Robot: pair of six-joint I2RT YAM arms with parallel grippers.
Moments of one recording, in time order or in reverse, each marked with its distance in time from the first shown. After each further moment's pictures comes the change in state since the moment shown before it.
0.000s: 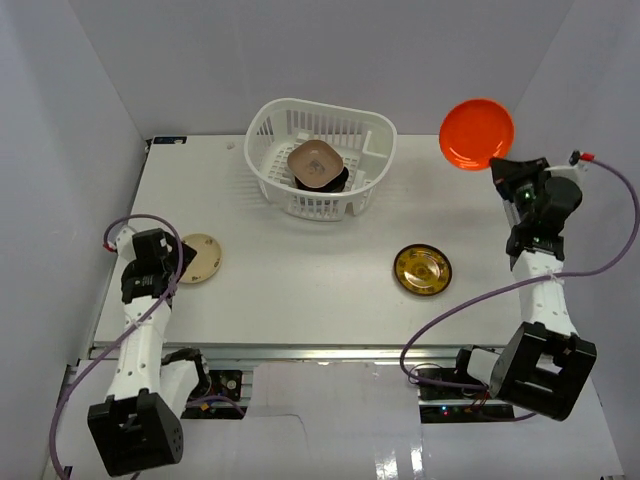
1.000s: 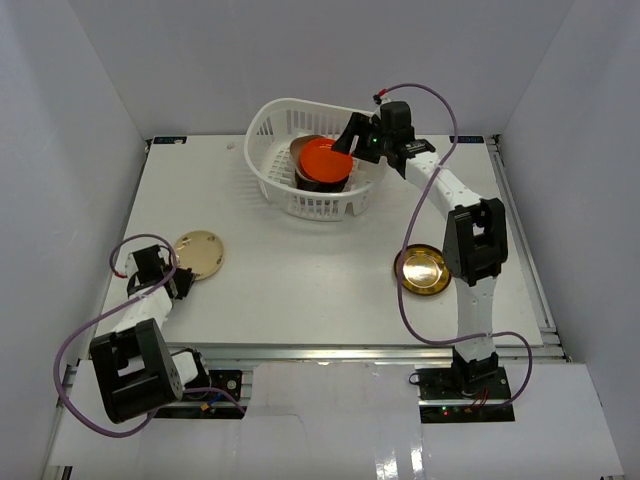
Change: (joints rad) left arm 0.185 0.310 -0.216 0.364 0.298 -0.201; right arm 0.674 0.962 1.106 -0.576 0.008 -0.317
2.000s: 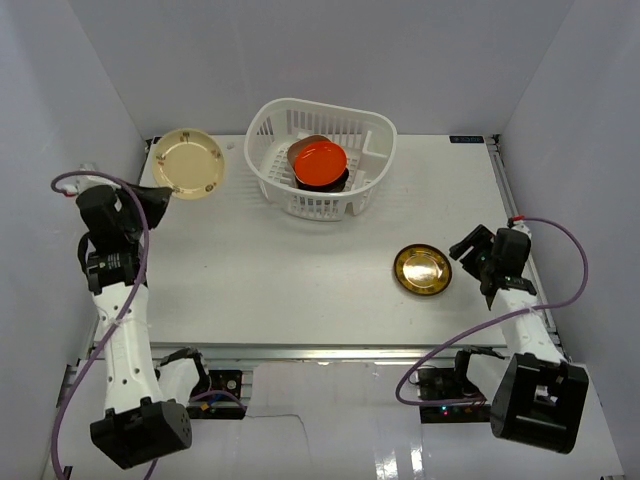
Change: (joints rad) left arm -0.043 -0.249 0.586 -0.268 0.178 0.100; right arm -0.542 -1.104 -1.399 0.109 0.195 -0.030
